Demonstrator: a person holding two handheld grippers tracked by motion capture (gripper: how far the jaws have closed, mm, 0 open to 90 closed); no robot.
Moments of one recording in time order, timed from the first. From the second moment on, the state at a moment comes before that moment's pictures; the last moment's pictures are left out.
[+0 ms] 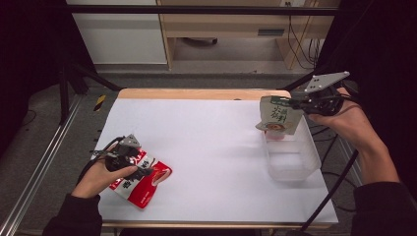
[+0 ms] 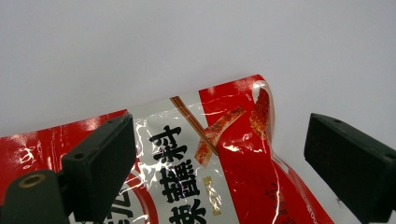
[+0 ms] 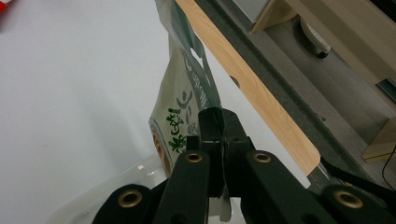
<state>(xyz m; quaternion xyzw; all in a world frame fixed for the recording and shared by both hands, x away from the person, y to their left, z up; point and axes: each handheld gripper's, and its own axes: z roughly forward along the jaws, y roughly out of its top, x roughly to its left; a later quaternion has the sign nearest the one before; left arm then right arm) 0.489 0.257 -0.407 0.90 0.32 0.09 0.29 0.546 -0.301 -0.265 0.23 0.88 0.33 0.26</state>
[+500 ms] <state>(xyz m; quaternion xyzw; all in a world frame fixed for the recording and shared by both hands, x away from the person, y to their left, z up) 0.489 0.262 -0.403 0.89 0.33 0.10 0.29 0.549 -0.316 -0.272 0.25 0.87 0.33 0.26</state>
